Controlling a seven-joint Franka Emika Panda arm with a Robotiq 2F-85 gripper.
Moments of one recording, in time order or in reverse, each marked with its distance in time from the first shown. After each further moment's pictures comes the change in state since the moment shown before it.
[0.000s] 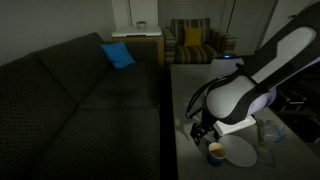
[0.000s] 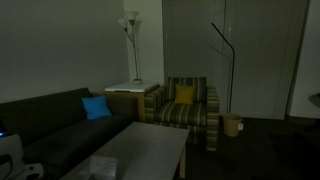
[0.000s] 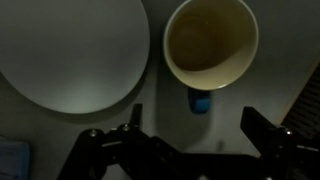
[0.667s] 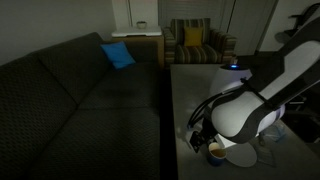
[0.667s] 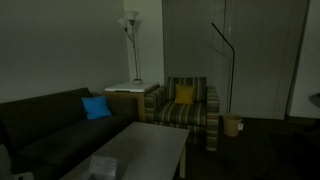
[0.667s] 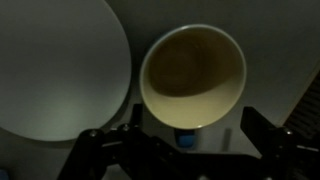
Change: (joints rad) arm 0.012 0.001 0.012 -0.092 0.000 0.148 0.024
